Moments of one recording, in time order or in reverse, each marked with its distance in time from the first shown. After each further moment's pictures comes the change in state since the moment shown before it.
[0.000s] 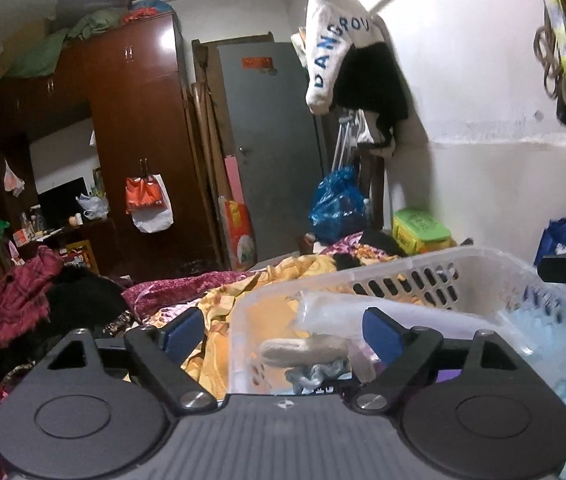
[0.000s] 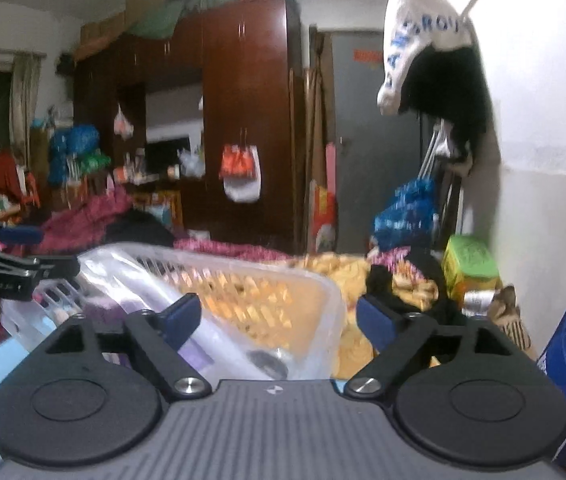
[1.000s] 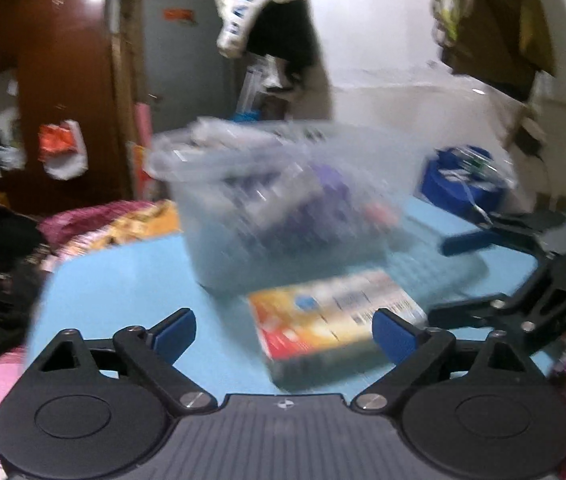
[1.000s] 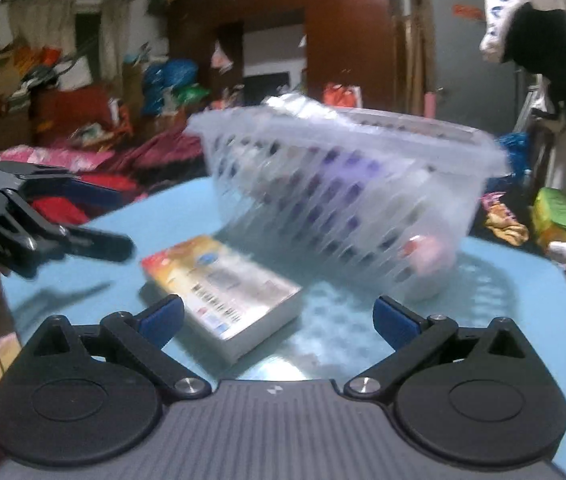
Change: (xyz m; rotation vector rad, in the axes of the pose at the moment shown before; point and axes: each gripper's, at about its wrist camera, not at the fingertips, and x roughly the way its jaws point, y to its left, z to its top) left arm -0.070 0.000 -0.128 0.011 0.157 -0.348; right arm -0.017 0.078 -0.092 -0.116 0.211 0.283
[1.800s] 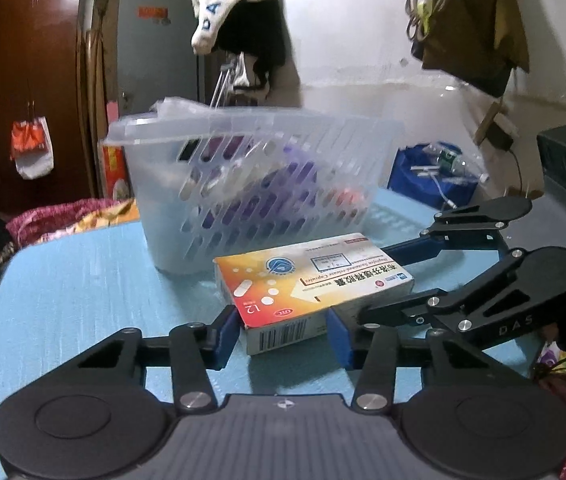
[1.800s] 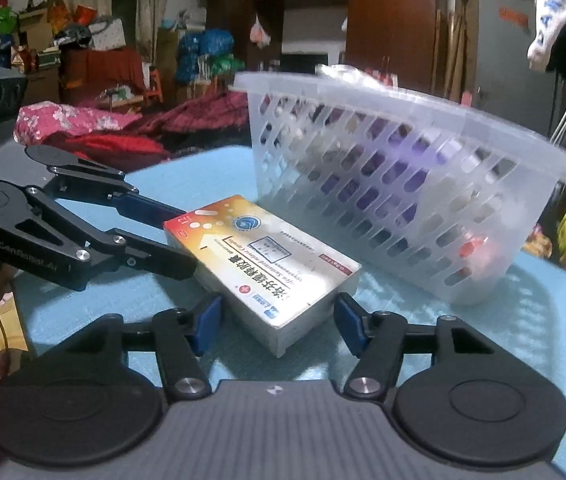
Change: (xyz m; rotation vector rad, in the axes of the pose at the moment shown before) left arm 0.008 -0.008 -0.020 0.011 -0.037 -0.067; right arm 0.016 0.029 -0.018 -0.120 0.035 0.038
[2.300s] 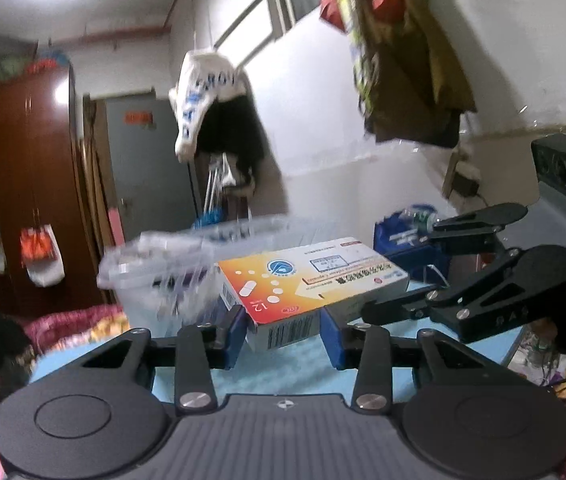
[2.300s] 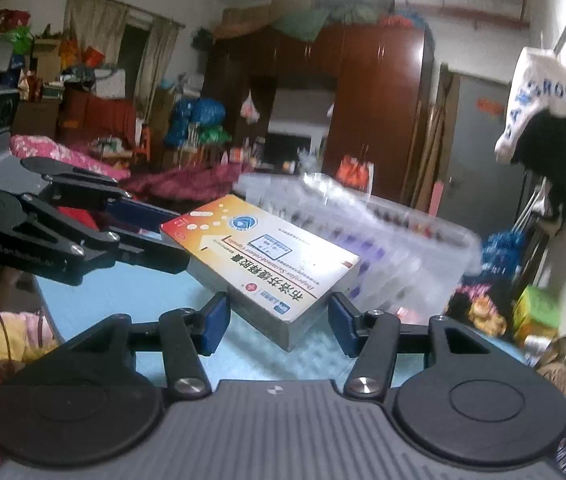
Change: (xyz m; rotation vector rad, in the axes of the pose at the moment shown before) left arm -0.068 -0.065 0.014 0.170 -0.283 0.055; right arm -0.087 0.012 -0.002 -0.098 -0.250 -0.107
